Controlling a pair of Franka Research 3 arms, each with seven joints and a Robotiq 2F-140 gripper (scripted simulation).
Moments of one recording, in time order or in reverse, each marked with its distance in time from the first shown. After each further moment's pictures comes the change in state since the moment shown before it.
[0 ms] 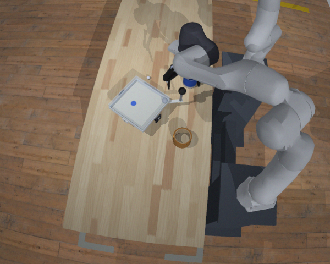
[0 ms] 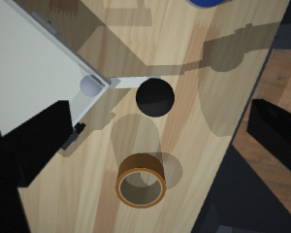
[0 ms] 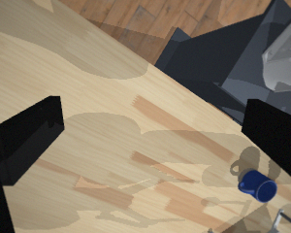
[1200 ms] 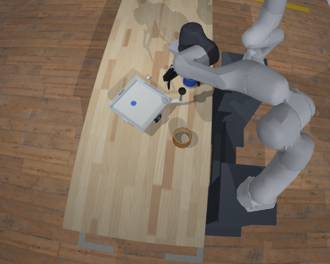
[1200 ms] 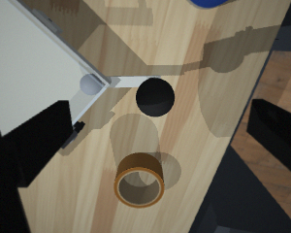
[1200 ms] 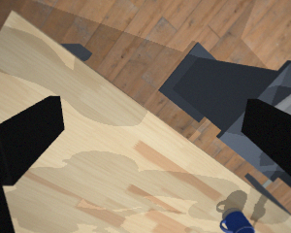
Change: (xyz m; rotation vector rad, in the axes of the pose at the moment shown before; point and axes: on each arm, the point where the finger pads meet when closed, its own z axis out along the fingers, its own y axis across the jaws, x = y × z) left arm 0.000 0.000 0.000 0.000 -0.001 -0.016; right arm 0.189 0.011 0.019 0.113 -0.109 -0.107
